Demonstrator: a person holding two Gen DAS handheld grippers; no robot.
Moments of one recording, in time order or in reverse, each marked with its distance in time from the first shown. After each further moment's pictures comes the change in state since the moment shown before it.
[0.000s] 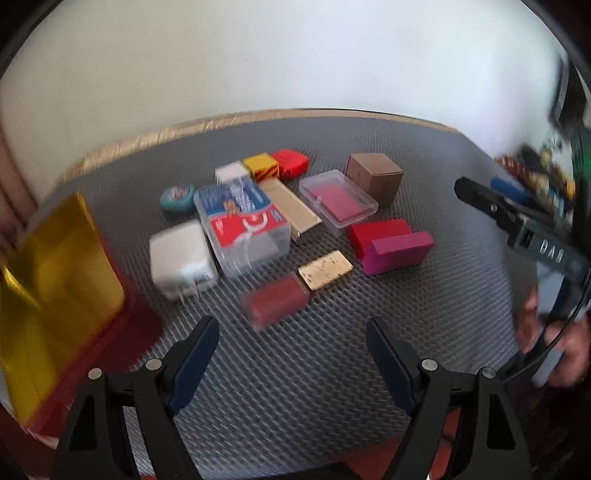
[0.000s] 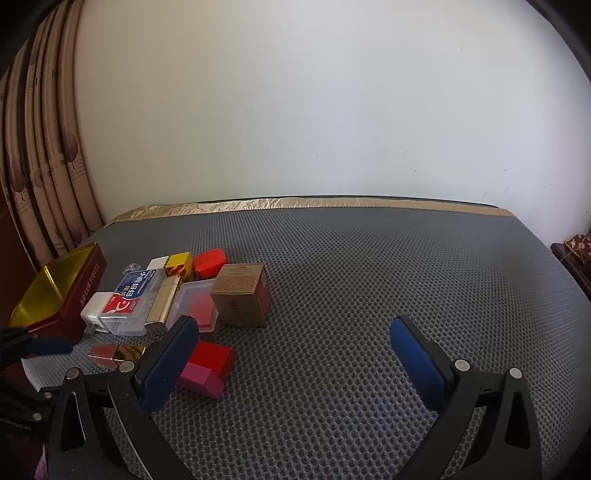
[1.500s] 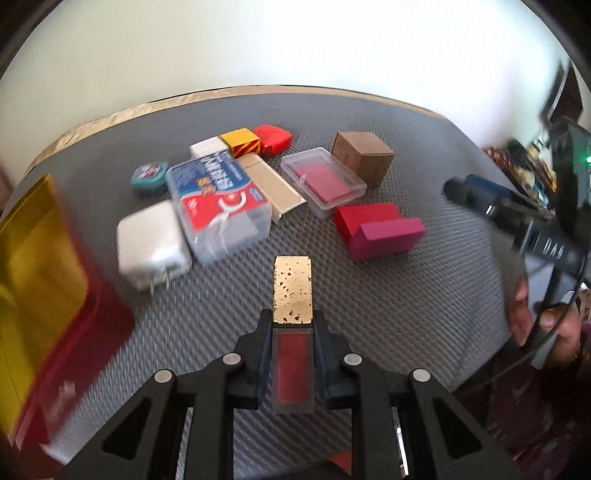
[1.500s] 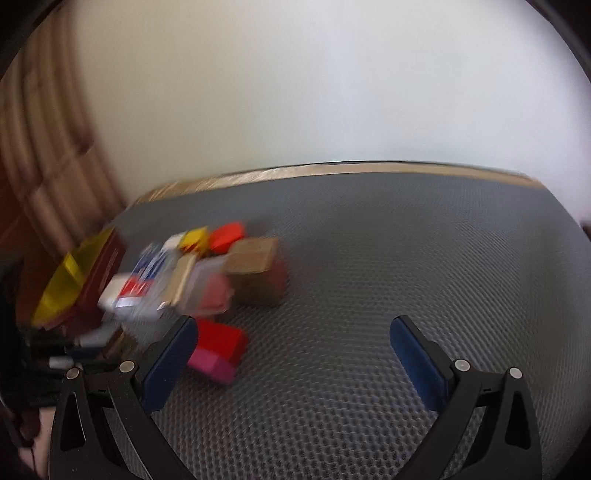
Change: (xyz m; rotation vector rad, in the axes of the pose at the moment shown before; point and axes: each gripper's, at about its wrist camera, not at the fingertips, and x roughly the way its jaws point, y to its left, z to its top) left arm 0.014 0.032 -0.017 -0.082 0.078 -0.104; right arm 0.026 -0.004 0.002 -0.023 0.148 0.167
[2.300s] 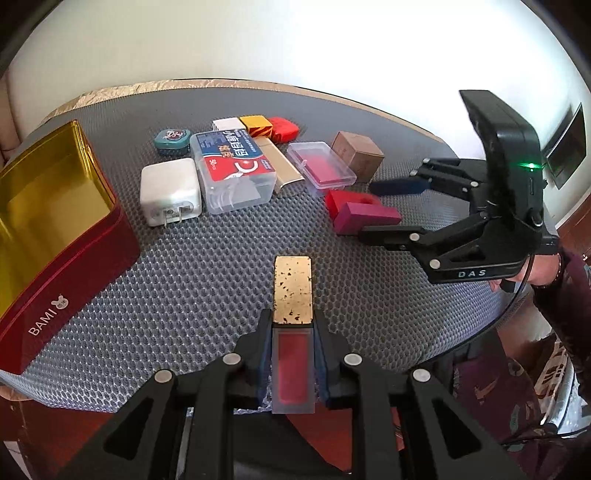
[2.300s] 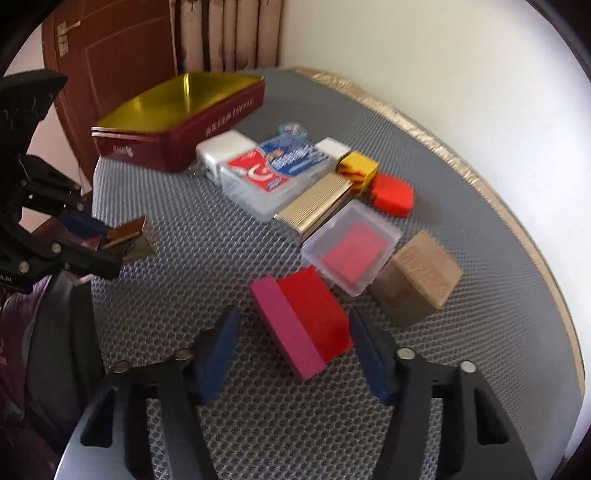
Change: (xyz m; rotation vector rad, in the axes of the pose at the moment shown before) left arm -0.025 -0.024 -0.017 -0.138 0.005 -0.078; right arm 0.046 0.083 -0.001 -0.697 0.344 0.274
